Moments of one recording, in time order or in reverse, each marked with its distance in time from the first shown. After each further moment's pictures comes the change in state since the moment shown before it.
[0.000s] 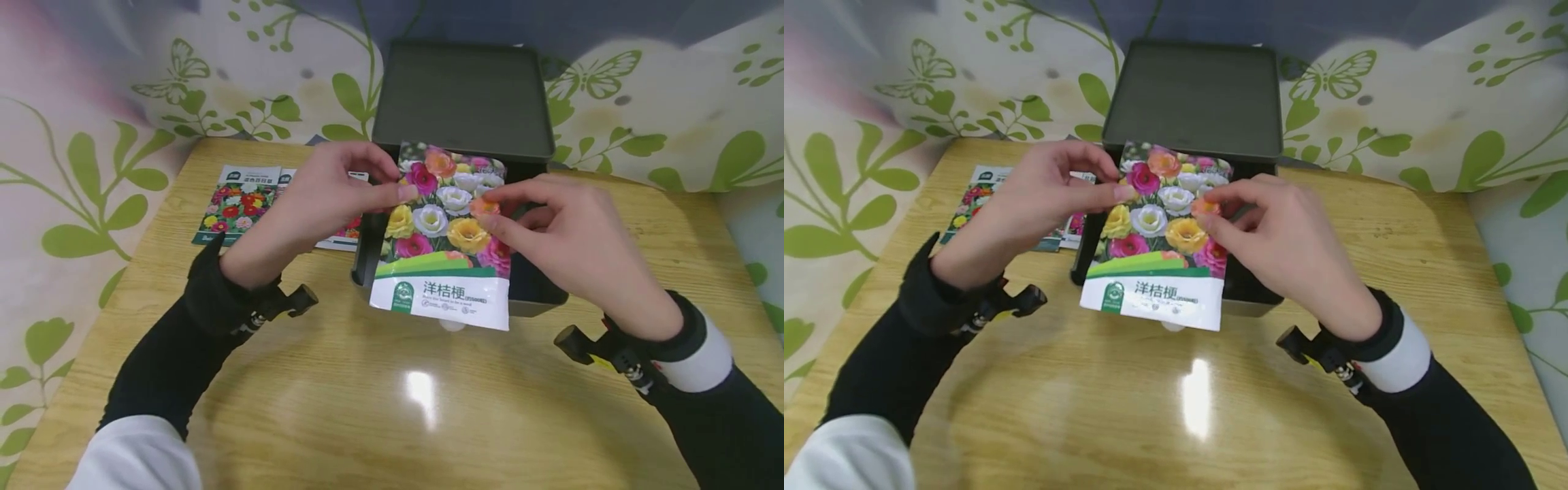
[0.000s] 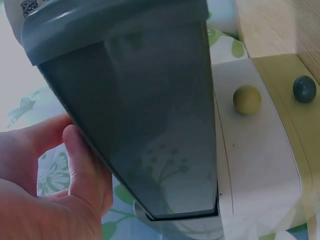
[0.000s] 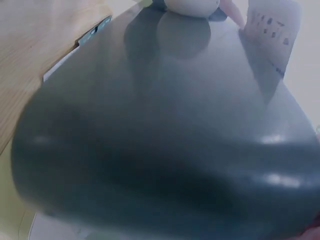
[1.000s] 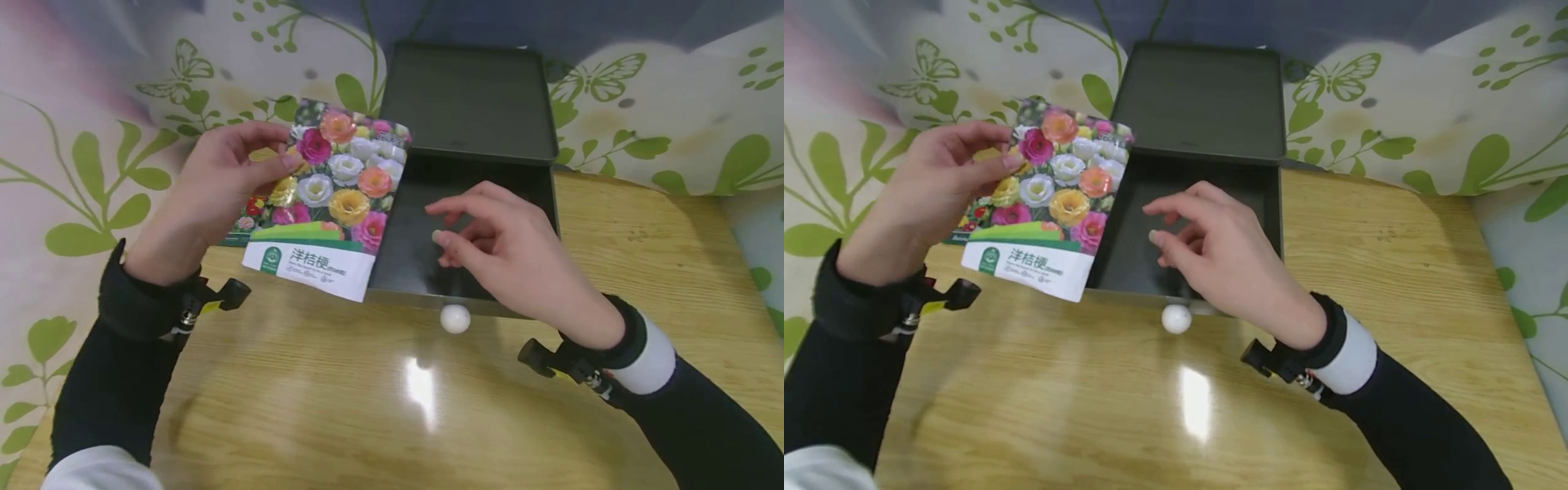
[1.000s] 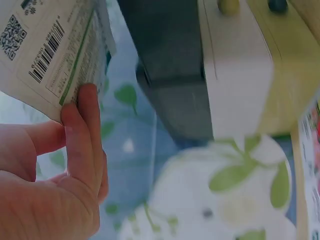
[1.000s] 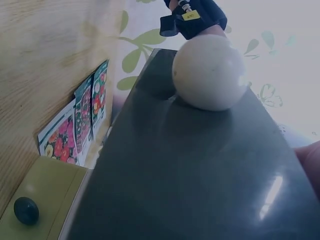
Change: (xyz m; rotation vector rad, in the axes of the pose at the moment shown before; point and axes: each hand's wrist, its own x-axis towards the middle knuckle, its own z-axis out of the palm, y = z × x) left_hand -0.022 -0.039 -0.081 -0.176 0.228 0.031; right_hand 0.003 -0.021 0.034 0.275 -0.085 -0.220
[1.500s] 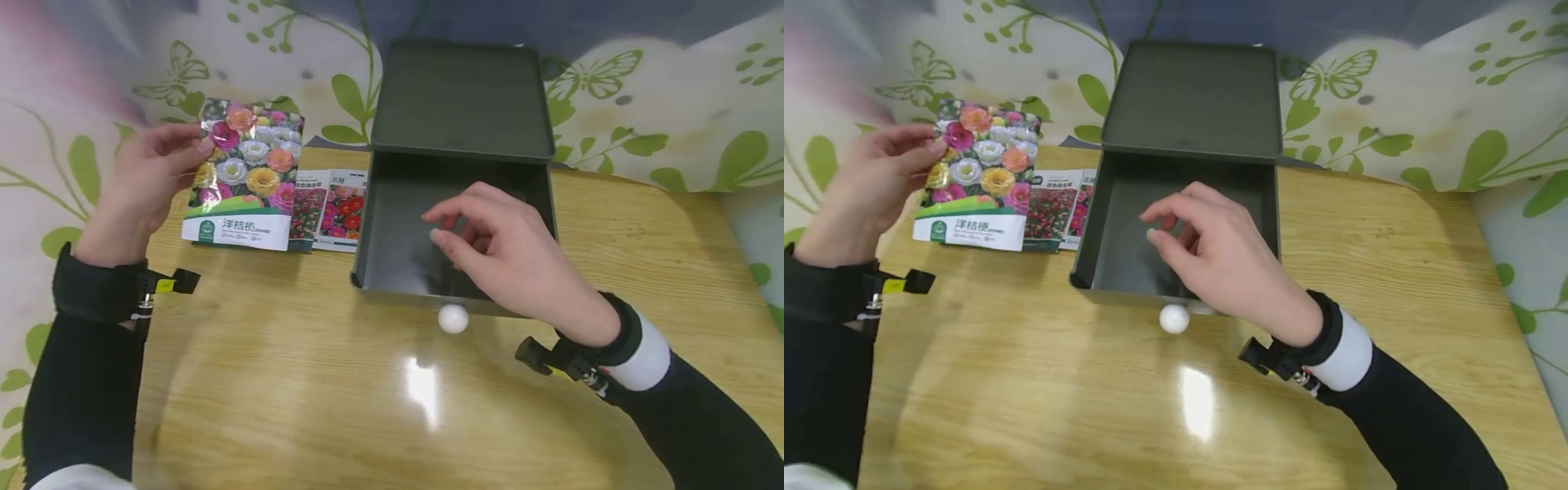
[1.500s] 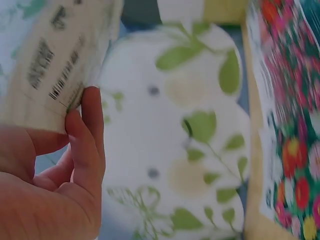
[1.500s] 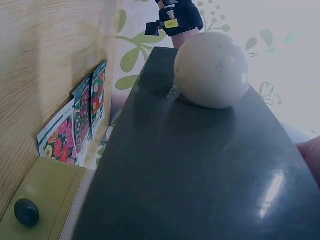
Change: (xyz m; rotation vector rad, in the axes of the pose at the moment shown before) left_hand 0.023 -0.054 -0.093 -0.134 0.227 -0.176; right_hand -0.002 0.006 -0.001 -0.113 0.011 -0.047
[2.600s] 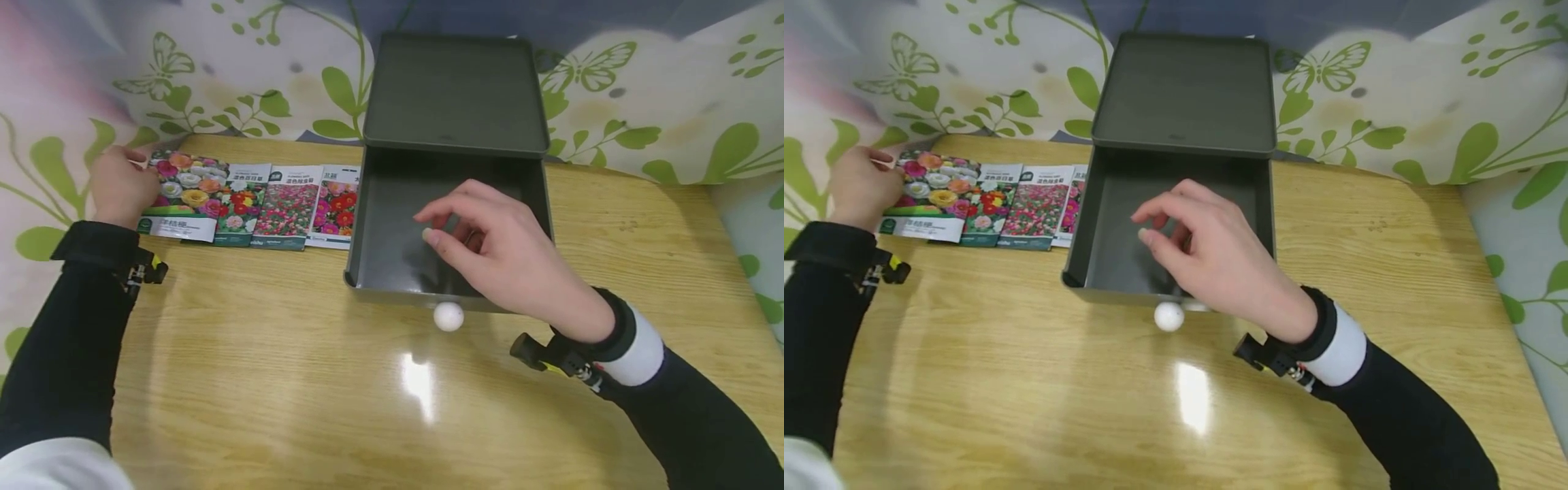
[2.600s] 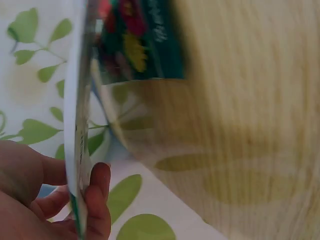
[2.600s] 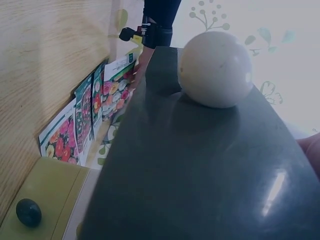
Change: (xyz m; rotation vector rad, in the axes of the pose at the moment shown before) left_hand 0.069 -0.078 -0.079 0.967 0.321 -0.072; right_hand 0.000 0.003 0.000 -0.046 -0.008 -0.009
